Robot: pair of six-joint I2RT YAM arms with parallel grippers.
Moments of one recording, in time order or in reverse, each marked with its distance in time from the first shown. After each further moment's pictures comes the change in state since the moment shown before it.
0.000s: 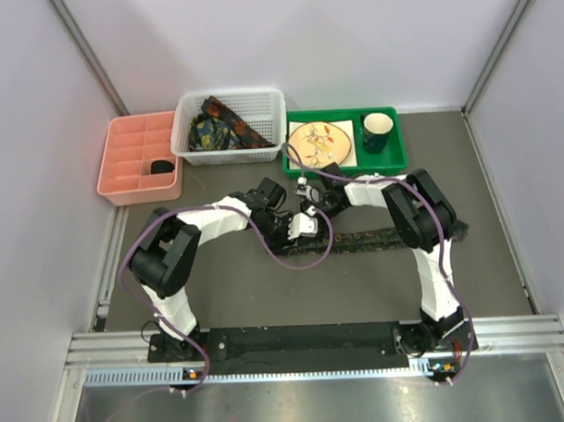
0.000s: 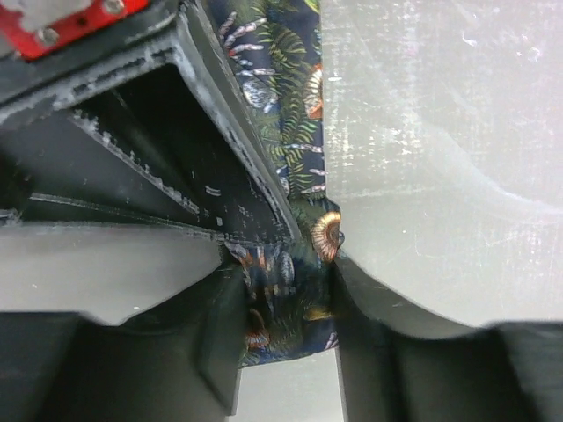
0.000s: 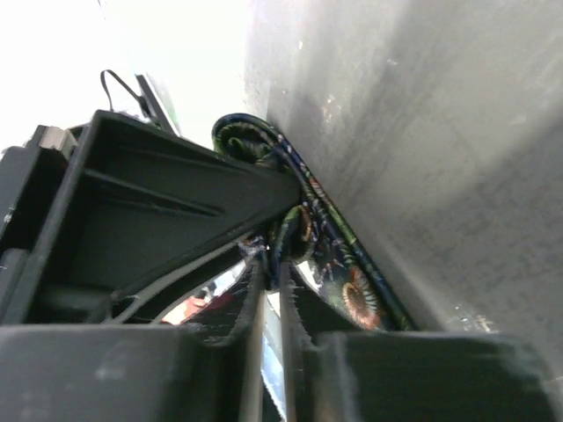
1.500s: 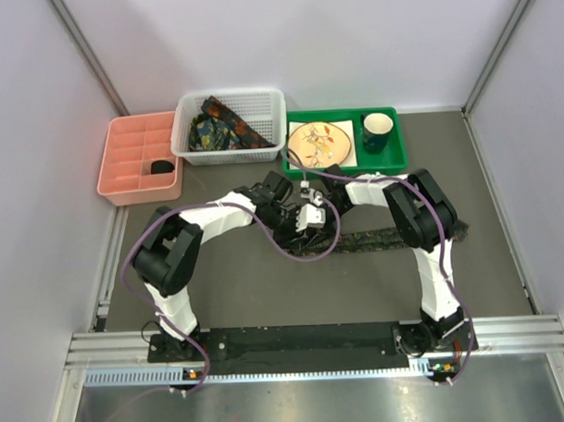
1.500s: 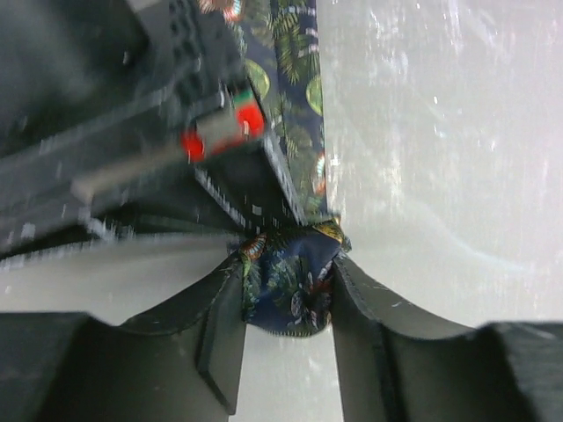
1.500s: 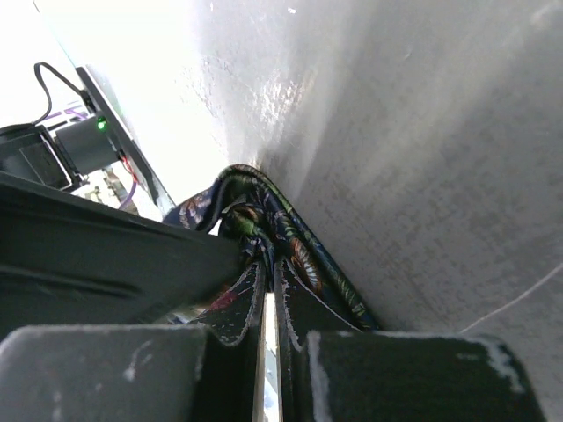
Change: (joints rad) left arm -0.025 0.010 0.074 0.008 0.089 -0.084; right arm -0.014 0.003 0.006 -0.120 0.108 -0.118
